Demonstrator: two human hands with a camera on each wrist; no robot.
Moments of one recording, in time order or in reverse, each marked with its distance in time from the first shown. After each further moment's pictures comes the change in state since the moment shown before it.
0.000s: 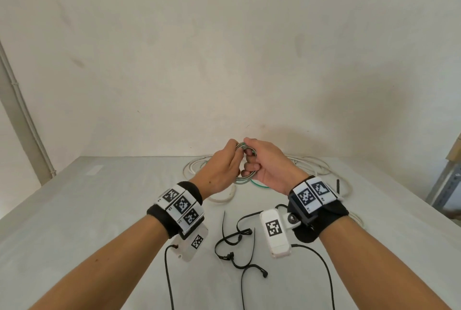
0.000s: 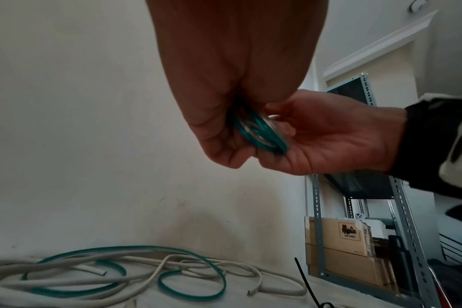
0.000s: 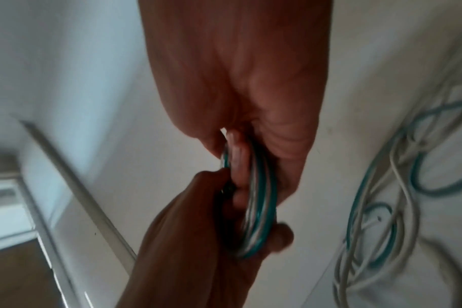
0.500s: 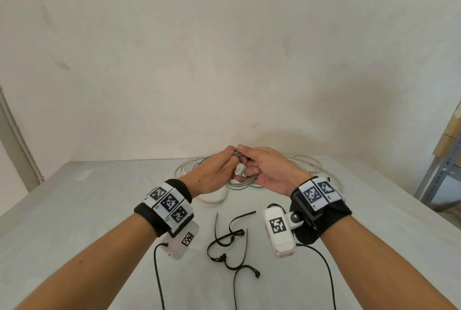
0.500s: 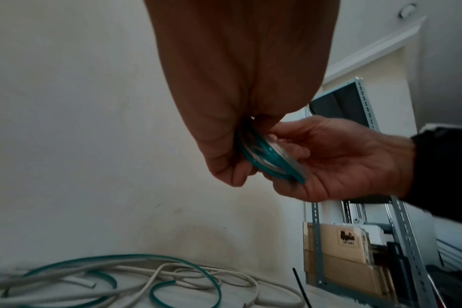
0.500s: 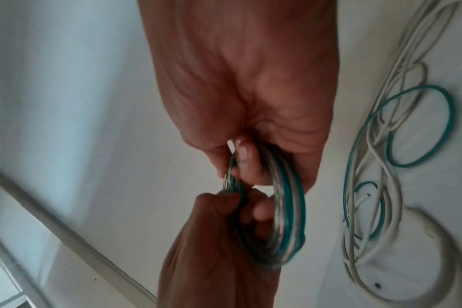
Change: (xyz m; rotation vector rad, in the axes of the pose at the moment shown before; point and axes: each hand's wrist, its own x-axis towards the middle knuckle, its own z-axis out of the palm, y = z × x) left_hand 0.003 0.003 -0.004 0.015 -0.199 -0.027; right_hand -0.003 0.003 -0.029 -0.020 -0.129 0.025
